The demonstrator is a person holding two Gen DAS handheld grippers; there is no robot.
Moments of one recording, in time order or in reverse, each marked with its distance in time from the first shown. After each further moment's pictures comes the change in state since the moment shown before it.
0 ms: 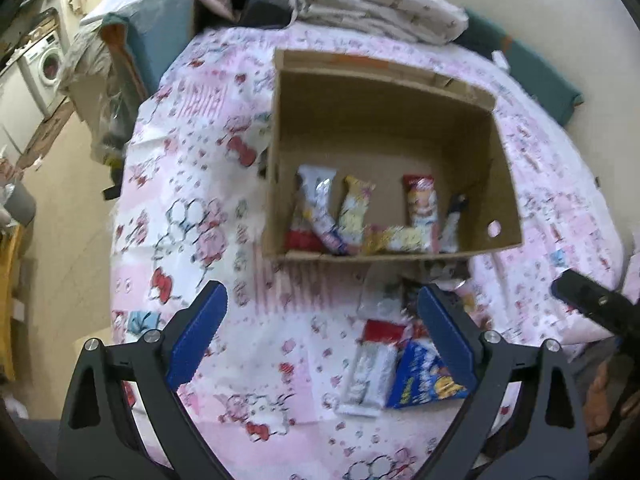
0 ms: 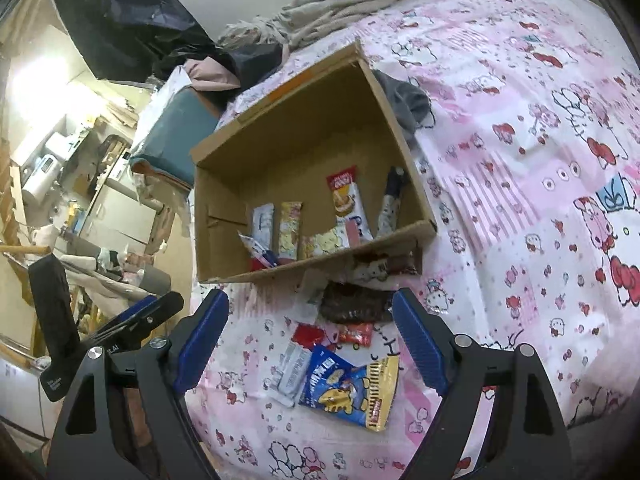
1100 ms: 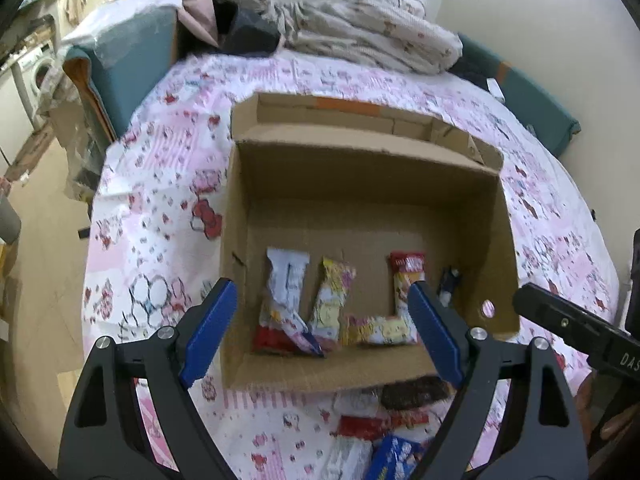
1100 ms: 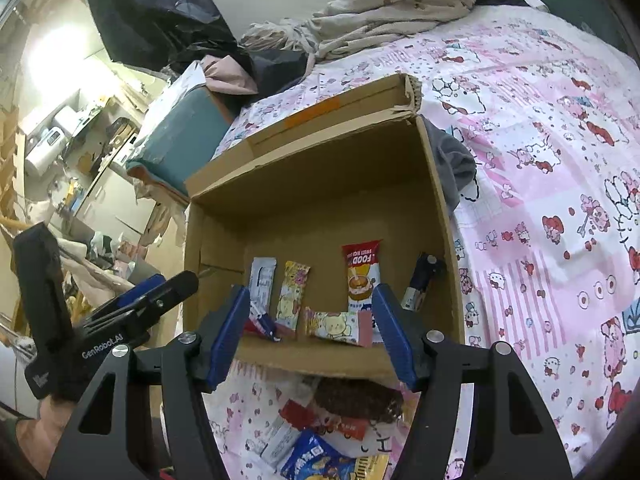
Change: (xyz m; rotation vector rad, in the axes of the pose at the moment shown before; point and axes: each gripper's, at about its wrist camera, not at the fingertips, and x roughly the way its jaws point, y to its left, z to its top) left arm 0.036 -0.017 0.074 -0.015 -0.088 -0.079; right arm 0.042 0.024 0.071 -0.152 -0.045 0.000
